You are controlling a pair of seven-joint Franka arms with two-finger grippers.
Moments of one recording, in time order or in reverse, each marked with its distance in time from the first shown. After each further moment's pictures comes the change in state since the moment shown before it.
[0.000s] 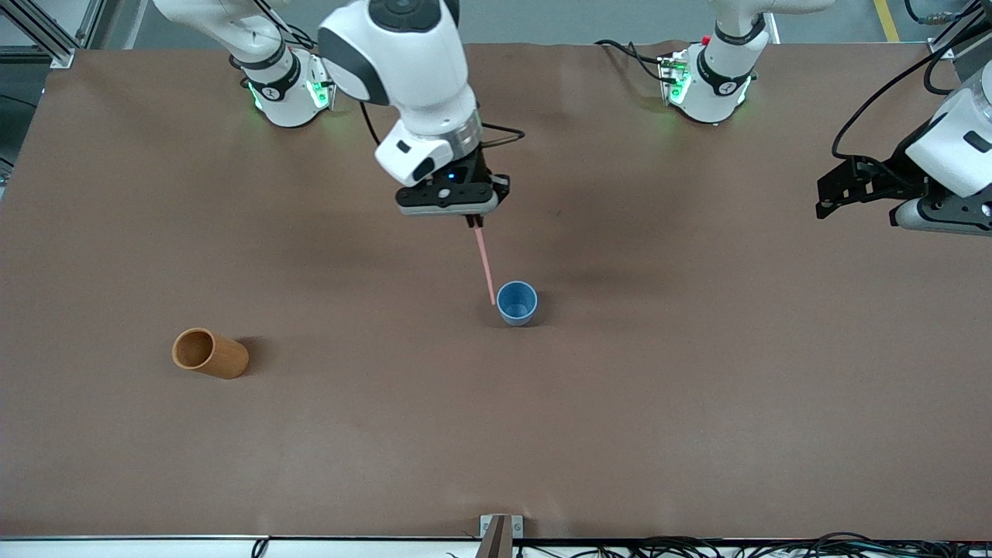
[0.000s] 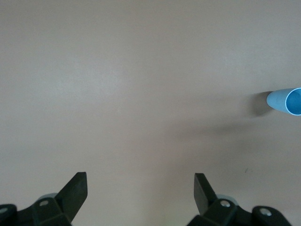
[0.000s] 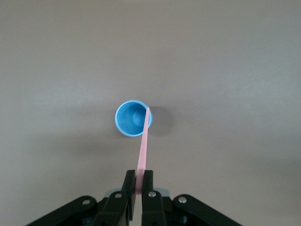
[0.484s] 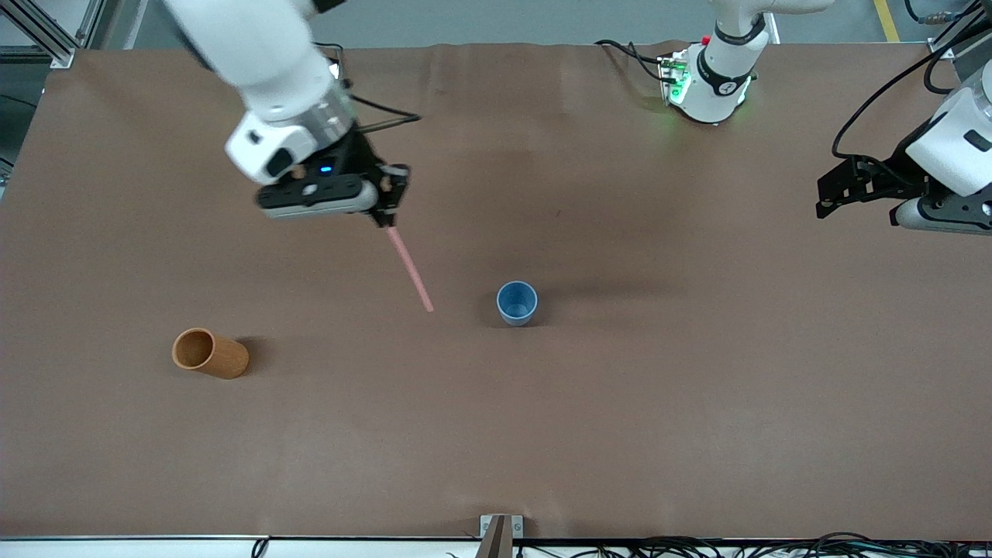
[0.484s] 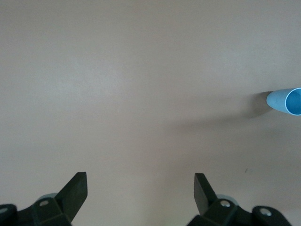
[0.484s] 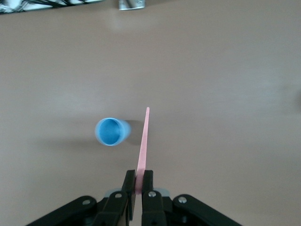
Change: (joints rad) left arm 0.000 -0.001 0.000 0.000 0.000 0.000 0.000; right arm -0.175 -0.169 -0.044 0.000 0.217 -0.081 -0.282
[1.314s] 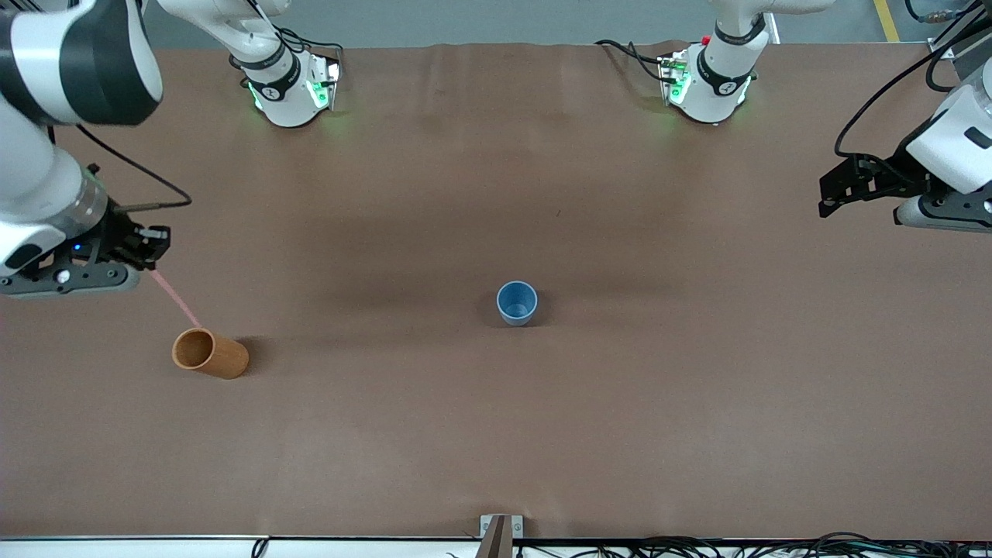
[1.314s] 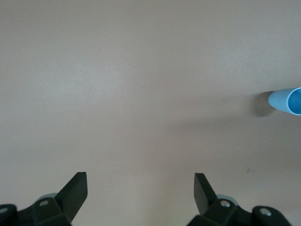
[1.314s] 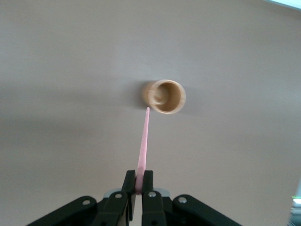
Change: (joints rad) left arm -0.002 -0.005 -0.001 0.000 0.003 0.000 0.002; right arm -0.058 -0.080 -0.463 -0.013 -0.088 -0.300 -0.684
